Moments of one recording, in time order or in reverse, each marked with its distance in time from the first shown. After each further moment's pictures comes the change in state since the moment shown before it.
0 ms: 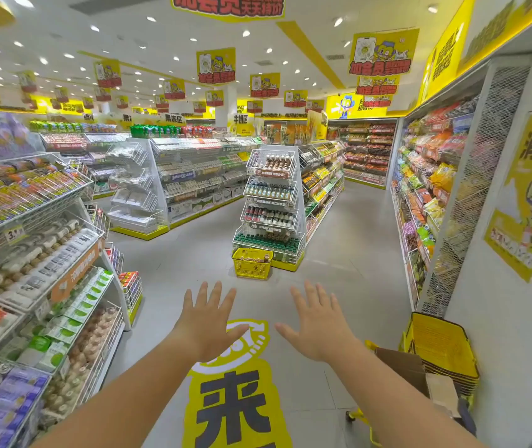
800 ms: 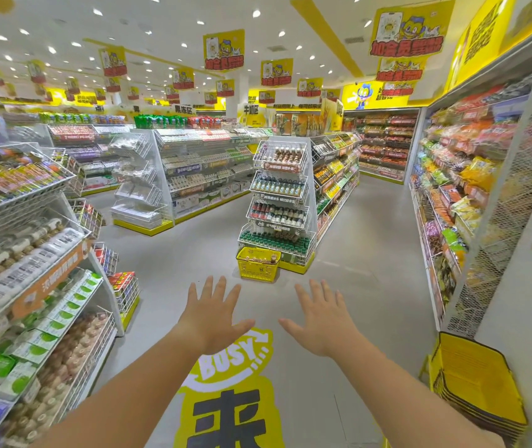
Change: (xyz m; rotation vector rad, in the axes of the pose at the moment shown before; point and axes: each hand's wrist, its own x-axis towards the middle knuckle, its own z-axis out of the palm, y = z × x) left_hand 0.218 0.003 0.028 0.020 -0.009 -0.033; right_hand 0.202 0.082 0.051 -0.006 -0.019 -0.023
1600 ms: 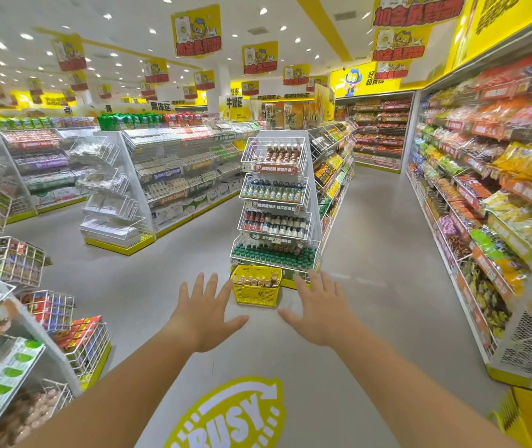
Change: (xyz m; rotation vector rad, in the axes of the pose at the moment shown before) left_hand 0.450 -0.117 0.032 0.050 0.032 0.030; right_hand 0.446 0.064 0.062 0.011 0.051 0.041
